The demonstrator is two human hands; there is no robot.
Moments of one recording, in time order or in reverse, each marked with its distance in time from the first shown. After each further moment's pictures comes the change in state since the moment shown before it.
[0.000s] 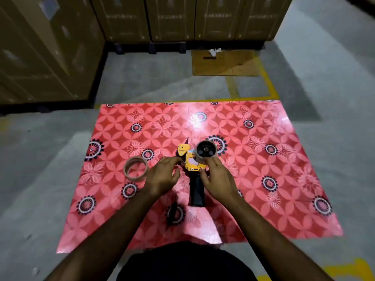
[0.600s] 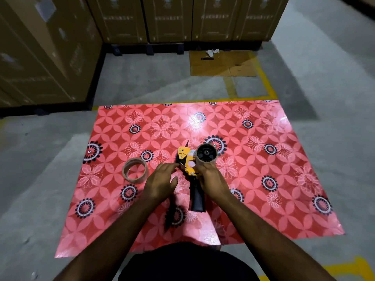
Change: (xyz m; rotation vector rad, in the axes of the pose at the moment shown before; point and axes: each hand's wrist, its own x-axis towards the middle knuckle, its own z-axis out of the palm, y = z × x) left_hand -0.012 -0.013 0.014 -0.012 -0.017 -0.012; right_hand 0.012 0.003 0.023 -0.021 -0.109 -0.089
